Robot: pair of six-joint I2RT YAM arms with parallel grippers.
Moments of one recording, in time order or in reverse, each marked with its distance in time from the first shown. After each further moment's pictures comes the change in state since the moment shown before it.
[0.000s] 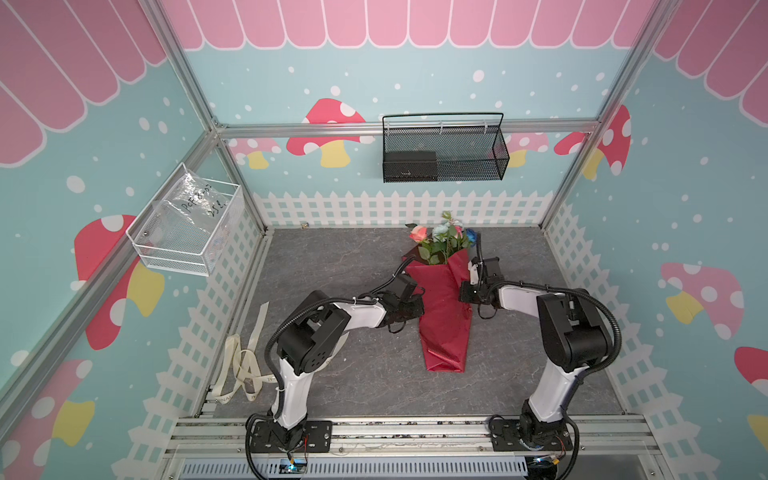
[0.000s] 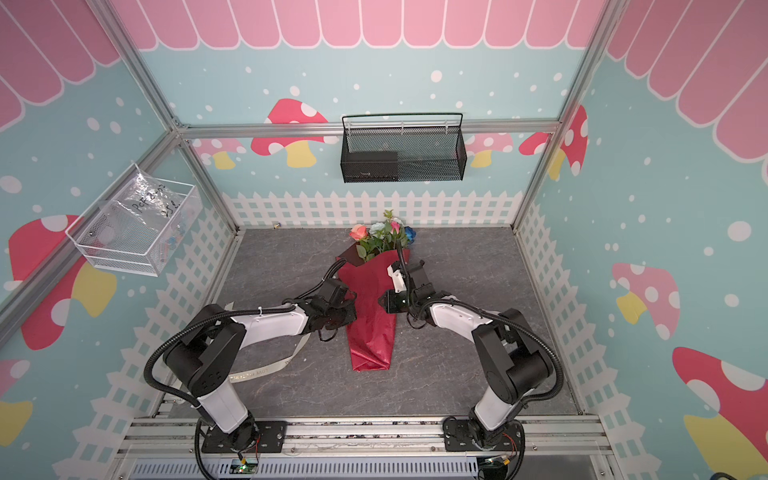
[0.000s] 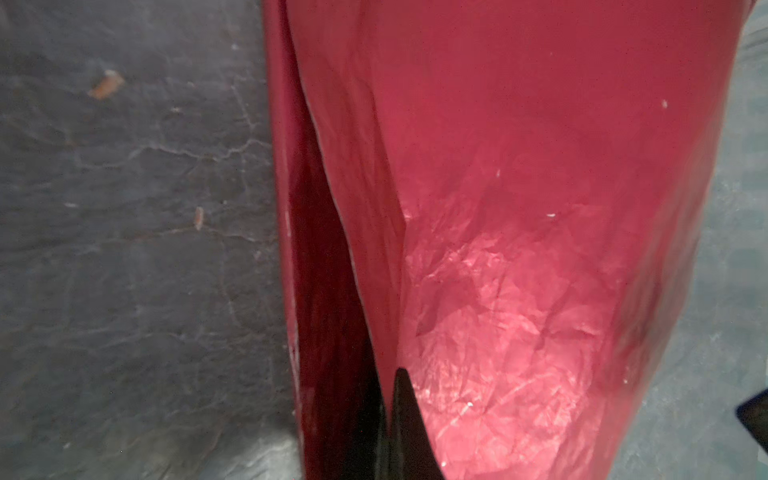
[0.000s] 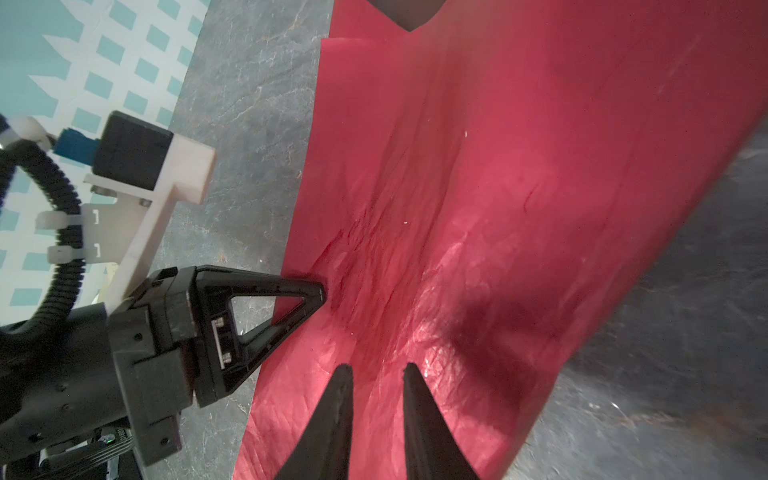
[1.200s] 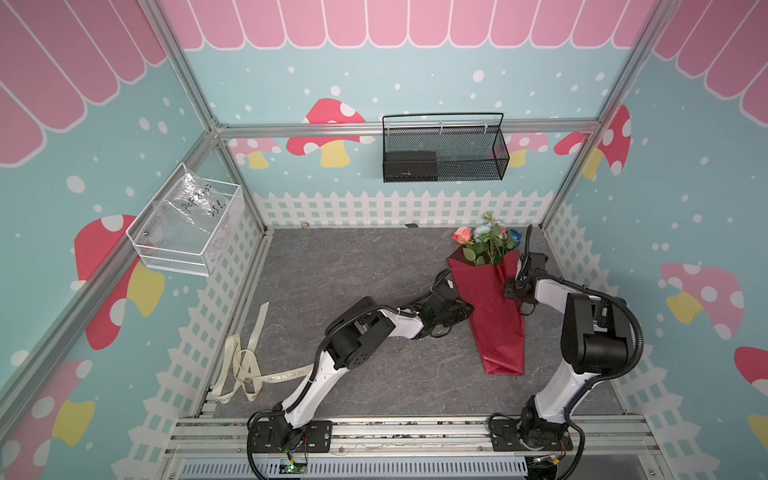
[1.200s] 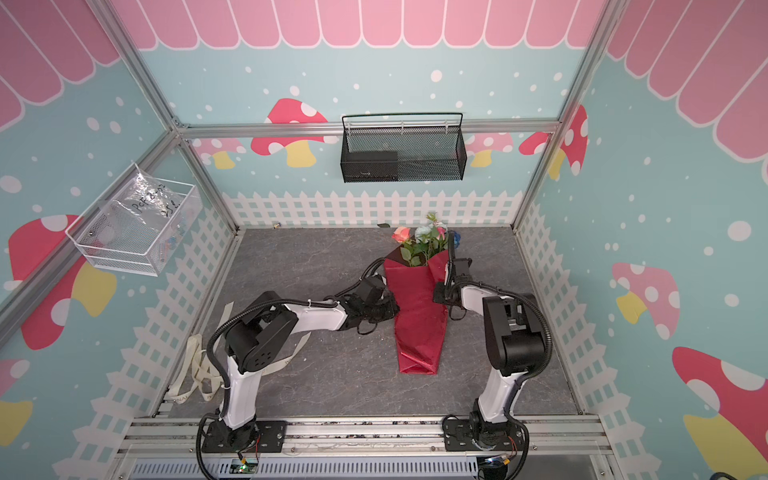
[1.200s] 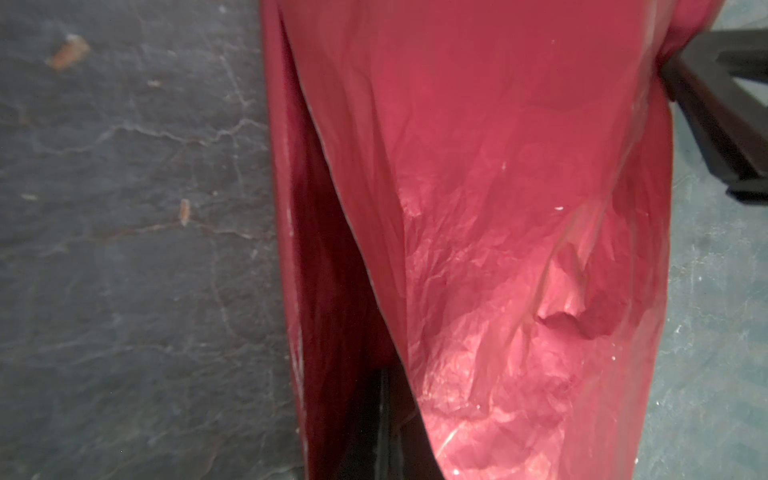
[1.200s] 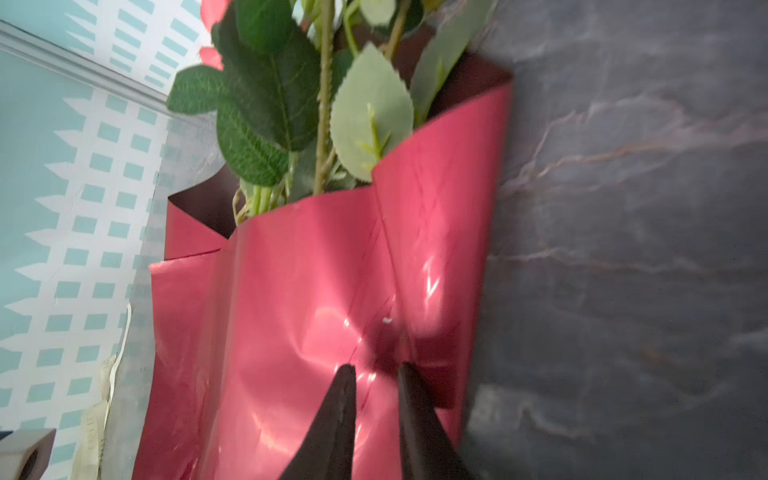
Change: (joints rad) left arm 0.000 0.026 -0.001 0.012 0.013 0.011; right arm -0.327 0.529 0.387 0.215 -0.175 0.050
